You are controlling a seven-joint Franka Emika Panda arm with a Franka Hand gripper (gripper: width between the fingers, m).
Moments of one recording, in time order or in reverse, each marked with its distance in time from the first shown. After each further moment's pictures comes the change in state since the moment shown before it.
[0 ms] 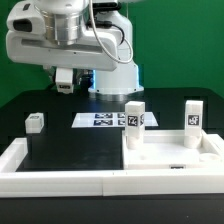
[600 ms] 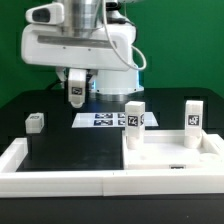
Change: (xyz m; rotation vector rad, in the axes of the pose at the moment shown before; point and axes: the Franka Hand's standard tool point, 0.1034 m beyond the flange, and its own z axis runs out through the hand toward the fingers) arm 0.023 -0.035 -0.013 0.022 0.381 0.008
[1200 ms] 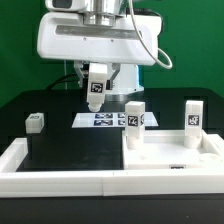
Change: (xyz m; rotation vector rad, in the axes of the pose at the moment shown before) arm 0.045 -0.030 -0.012 -0.005 0.151 -0.028
